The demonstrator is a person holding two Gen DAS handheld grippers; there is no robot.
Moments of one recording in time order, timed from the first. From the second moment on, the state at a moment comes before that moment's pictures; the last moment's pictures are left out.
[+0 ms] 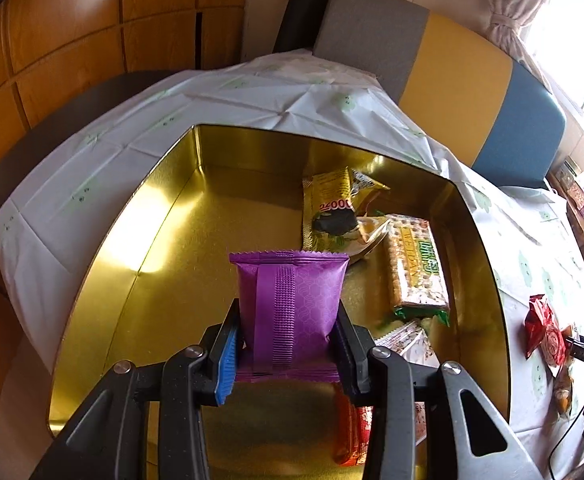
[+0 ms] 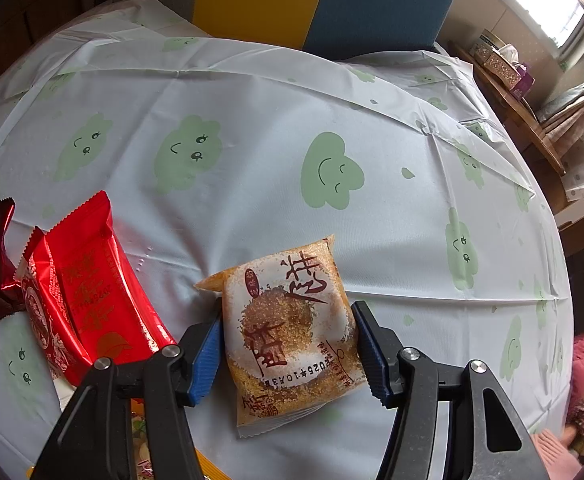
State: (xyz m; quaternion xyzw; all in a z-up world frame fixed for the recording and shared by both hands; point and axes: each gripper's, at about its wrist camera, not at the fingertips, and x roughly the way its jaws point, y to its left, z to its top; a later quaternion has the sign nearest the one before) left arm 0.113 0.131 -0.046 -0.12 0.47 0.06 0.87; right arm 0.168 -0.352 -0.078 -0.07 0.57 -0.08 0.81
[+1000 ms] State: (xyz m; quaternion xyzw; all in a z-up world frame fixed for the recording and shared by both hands) left arm 0.097 0.133 -0.063 -0.15 0.49 0.05 0.86; right arm 0.168 -0.350 -0.077 -0.08 0.57 -0.08 0.81
